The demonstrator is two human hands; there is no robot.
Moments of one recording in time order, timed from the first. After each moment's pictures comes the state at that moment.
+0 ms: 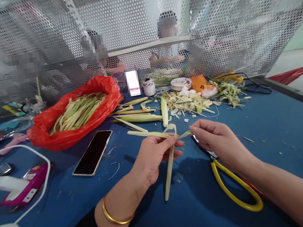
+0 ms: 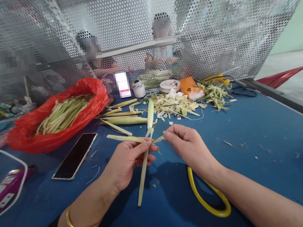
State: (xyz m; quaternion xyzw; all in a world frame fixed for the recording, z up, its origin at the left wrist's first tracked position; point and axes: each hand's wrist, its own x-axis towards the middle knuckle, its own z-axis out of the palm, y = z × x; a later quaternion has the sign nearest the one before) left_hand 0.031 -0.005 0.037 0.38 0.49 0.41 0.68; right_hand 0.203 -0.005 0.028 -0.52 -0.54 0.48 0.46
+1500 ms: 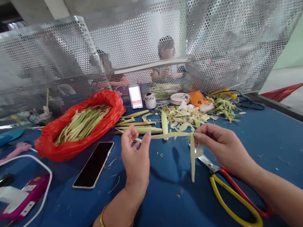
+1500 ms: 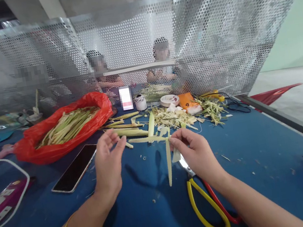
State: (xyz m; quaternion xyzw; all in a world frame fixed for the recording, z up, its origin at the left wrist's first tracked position) left_hand 0.015 0.003 0.043 0.45 0.56 0.64 0.26; right_hand 0.222 0.004 0.040 -0.50 -0.65 0.32 0.48
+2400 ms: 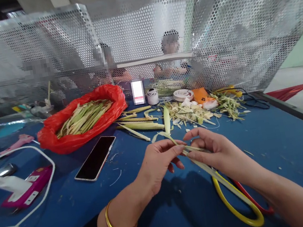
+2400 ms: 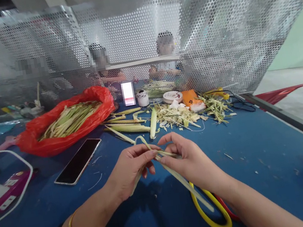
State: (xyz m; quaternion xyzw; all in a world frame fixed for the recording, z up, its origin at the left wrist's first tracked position) left_hand 0.029 -0.010 0.041 0.48 0.44 0.42 0.63; right_hand 0.204 -0.013 0.051 -0.44 -0.65 0.50 0.35
